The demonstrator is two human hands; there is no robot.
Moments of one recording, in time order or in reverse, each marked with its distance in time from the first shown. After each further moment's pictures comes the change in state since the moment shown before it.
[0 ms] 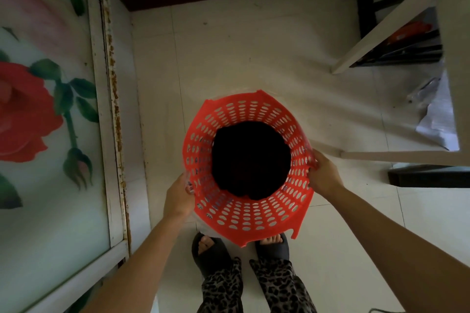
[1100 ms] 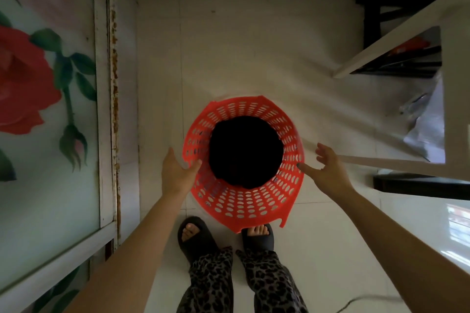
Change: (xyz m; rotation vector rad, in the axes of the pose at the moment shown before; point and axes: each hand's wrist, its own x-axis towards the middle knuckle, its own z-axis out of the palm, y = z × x) left_hand 0.018 0.007 -0.002 -0.217 0.154 -0.125; right_hand -0.023 -0.017 -0.022 -0.053 0.072 -0.072
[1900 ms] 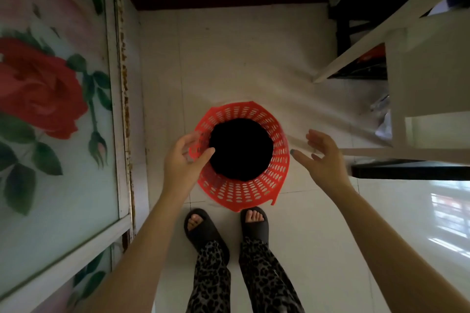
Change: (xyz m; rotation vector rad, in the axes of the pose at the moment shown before) left_hand -0.106 0.084 -0.075 -0.161 -0.081 0.386; right_hand -0.111 -0.080 -0.053 0.241 0.117 -0.183
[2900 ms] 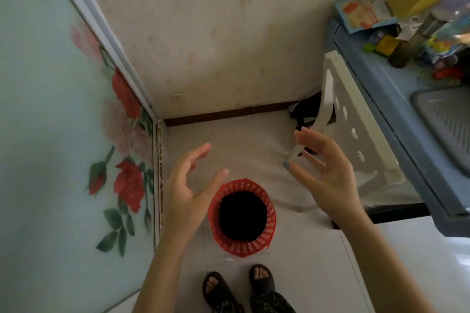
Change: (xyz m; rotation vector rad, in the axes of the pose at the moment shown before) left_hand -0.184 0.332 -0.160 -0.061 0.046 0.624; right_hand -0.229 -0.324 -0.161 0.220 0.100 -0.609
